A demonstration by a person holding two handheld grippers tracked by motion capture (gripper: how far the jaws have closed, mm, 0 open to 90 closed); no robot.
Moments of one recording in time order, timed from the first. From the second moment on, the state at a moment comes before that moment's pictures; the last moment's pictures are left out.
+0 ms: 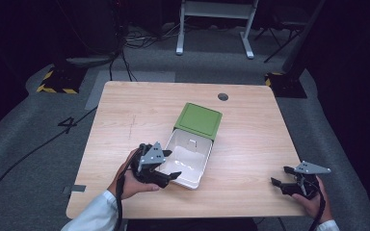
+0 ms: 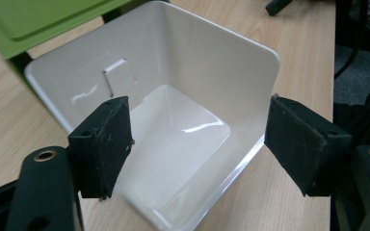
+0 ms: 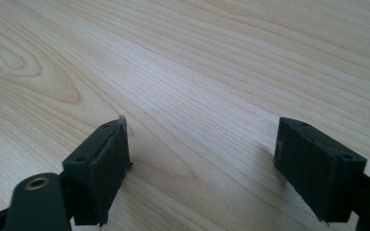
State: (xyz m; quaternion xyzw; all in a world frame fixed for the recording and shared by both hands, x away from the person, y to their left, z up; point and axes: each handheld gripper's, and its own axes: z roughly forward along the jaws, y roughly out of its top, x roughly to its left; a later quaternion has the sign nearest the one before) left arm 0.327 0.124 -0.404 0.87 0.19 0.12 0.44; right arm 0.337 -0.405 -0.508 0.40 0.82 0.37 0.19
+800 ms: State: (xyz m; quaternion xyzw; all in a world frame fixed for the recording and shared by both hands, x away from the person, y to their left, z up) left arm 0.318 0.203 -0.416 0.86 0.26 0.20 0.38; right arm 0.338 -0.404 -0.508 0.41 0.82 0.37 0.19
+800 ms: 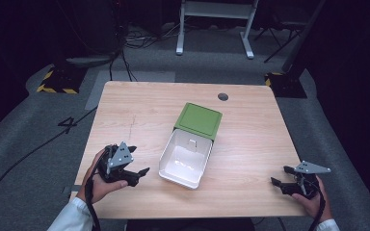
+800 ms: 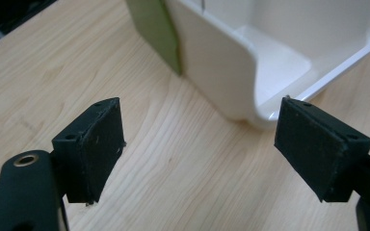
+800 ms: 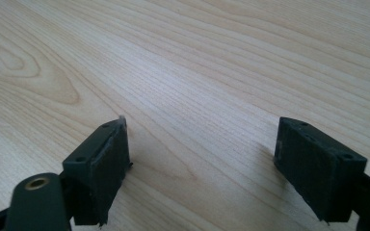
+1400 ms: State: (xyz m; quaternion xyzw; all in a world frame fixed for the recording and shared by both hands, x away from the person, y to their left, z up) left arm 0.331 0.242 -0.475 0.86 0.34 0.19 0.33; right arm 0.338 -0.405 -0.508 0.41 0.82 0.37 0.19
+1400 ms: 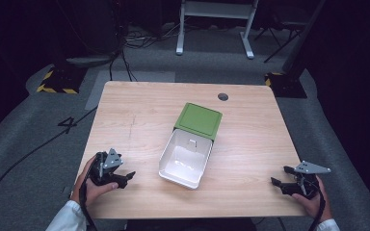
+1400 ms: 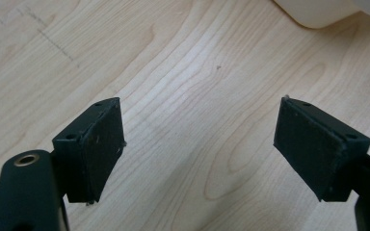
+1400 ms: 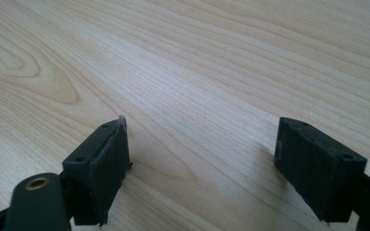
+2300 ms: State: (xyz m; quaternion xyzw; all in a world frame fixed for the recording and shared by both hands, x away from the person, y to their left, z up) left arm 0.330 0.265 -0.507 0.84 0.40 0.16 0.34; right arm 0.338 -0.404 -0.508 0.41 0.82 0.36 0.19
